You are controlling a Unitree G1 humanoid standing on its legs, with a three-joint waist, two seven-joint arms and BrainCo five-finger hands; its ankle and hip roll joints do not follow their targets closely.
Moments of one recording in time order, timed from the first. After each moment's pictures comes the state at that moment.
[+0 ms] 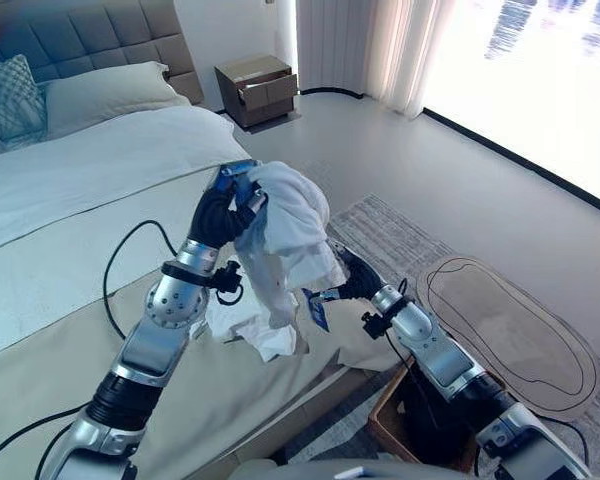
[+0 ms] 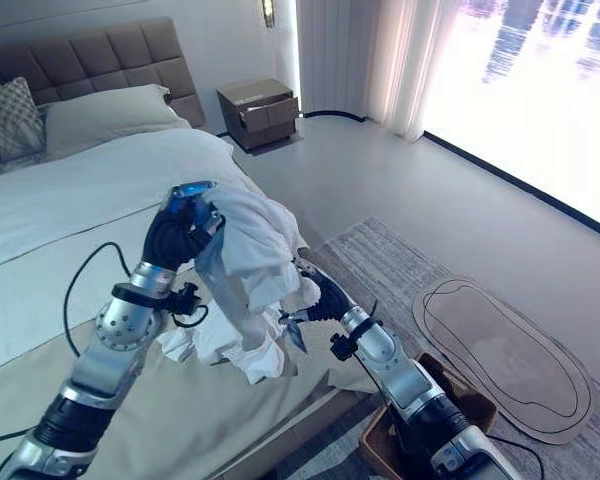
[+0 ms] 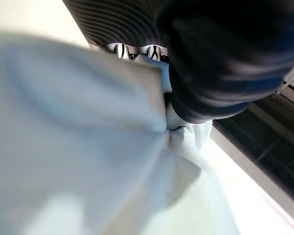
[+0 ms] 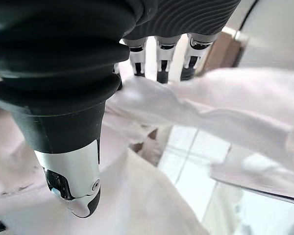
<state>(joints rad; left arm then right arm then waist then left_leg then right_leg) -0.24 0.50 -0.25 -0.24 -0.21 -0.29 0.05 -0.28 -0.33 0.50 0.19 0.03 -0.21 0.08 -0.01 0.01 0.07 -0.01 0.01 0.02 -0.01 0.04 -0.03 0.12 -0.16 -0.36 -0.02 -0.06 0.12</state>
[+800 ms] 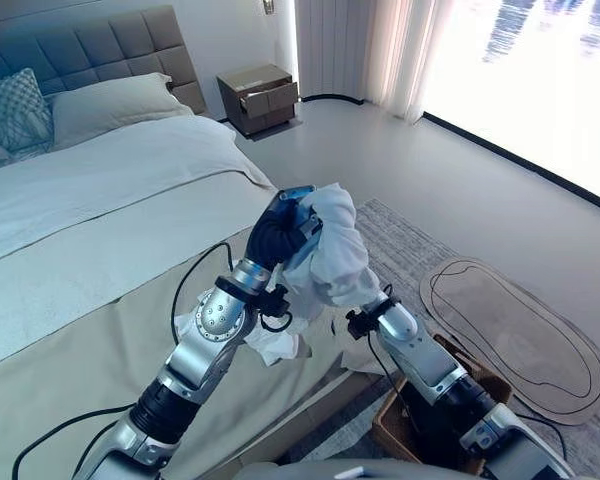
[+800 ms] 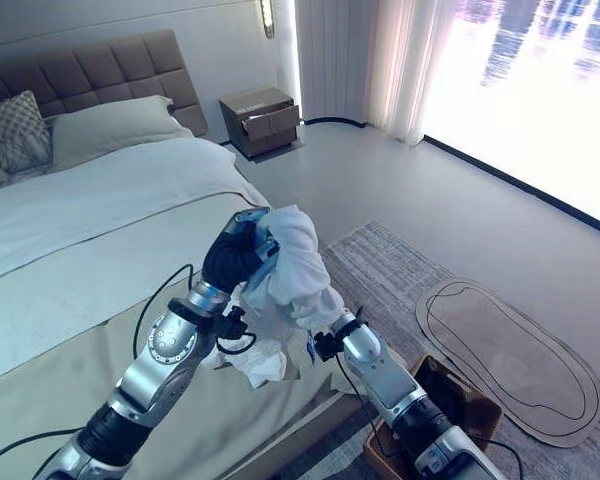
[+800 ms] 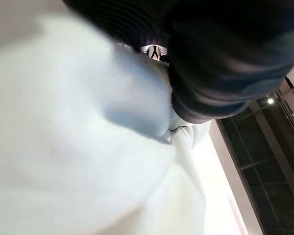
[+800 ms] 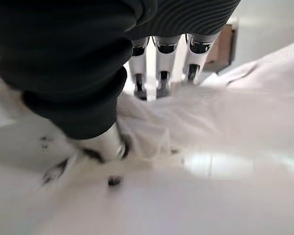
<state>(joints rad) -0.25 0.40 -0.43 -0.25 -0.37 -0.24 0.02 -0.29 -0.28 0.53 0.20 0.24 -0.19 0.02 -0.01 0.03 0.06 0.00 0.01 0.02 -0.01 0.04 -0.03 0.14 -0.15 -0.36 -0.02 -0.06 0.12</state>
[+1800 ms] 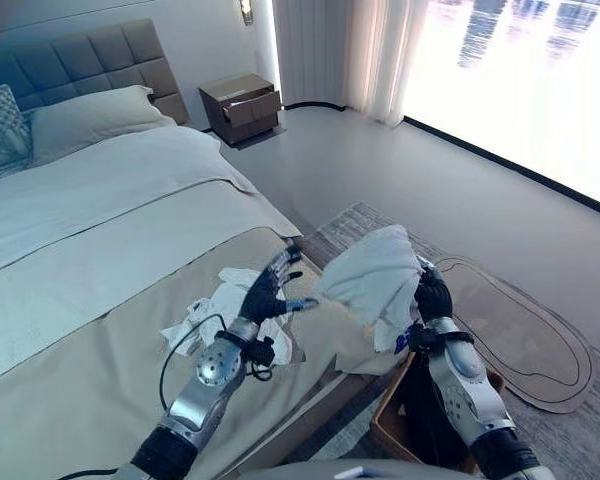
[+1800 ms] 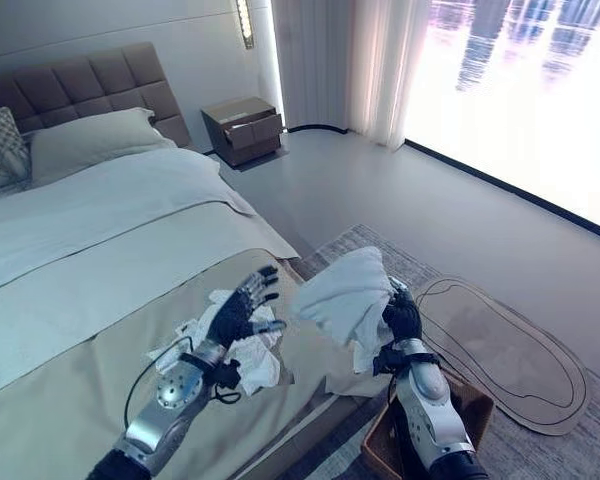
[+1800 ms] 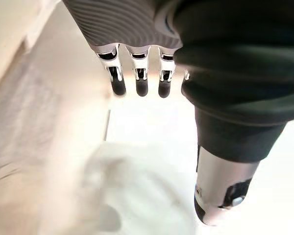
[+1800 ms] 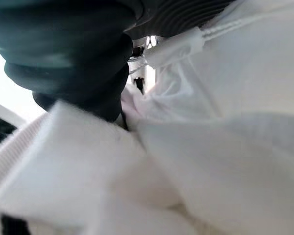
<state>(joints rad) -0.02 0.37 -0.48 0.10 -0.34 -0.26 -0.01 0.01 -0.29 0.17 0.18 0.53 -0.27 -0.07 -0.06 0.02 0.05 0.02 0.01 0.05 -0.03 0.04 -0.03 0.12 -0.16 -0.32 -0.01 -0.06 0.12</state>
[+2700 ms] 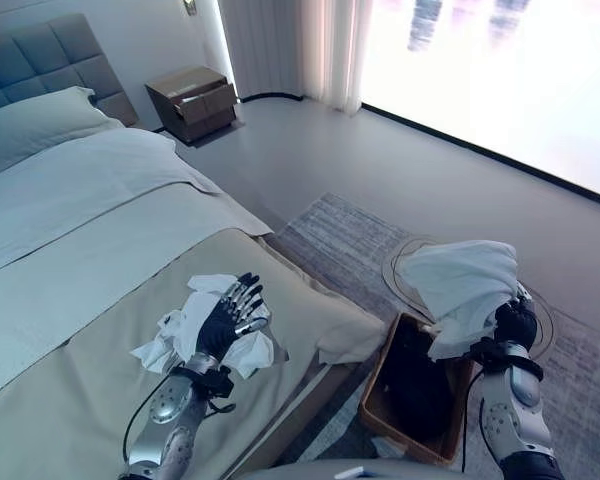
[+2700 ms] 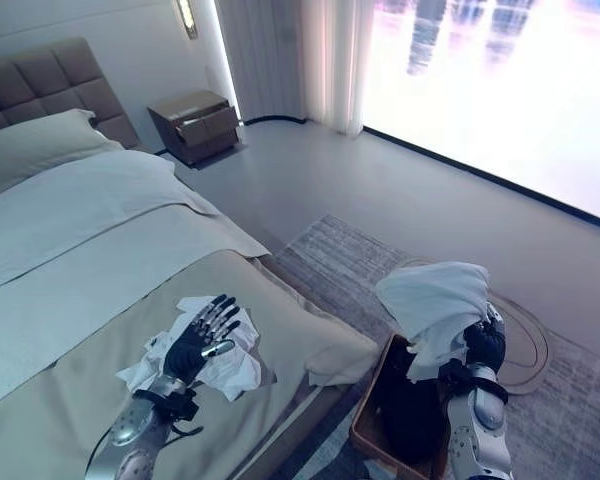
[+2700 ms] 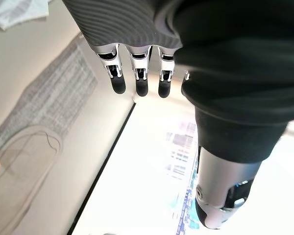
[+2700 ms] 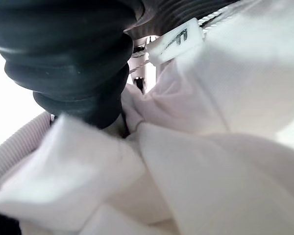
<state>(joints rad) 0.18 0.38 -0.22 0.07 -0.64 -0.27 -0.19 0.08 -0.31 -0.15 0.34 0.51 -0.34 -0.18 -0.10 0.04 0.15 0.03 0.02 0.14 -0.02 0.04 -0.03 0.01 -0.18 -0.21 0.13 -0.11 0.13</state>
